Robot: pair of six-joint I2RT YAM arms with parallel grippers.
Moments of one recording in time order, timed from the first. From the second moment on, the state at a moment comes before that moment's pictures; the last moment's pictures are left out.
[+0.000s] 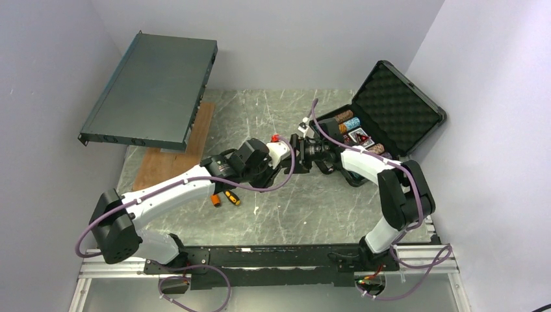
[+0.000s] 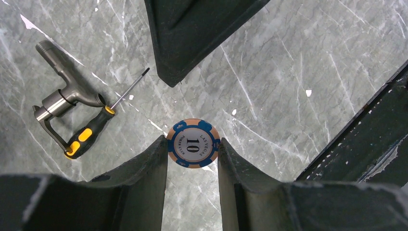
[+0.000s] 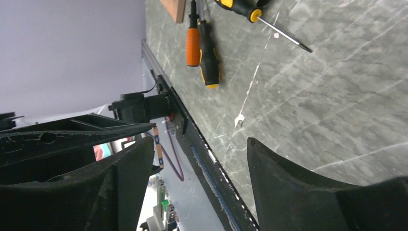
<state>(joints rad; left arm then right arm) -0.92 1.37 1.10 -0.50 -0.03 -0.07 0.39 1.63 0.96 -0.12 -0.88 0.66</state>
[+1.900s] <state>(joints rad) -0.86 0.92 1.01 -0.58 0.06 -0.31 0.27 1.71 1.45 -0.52 0.18 0.06</state>
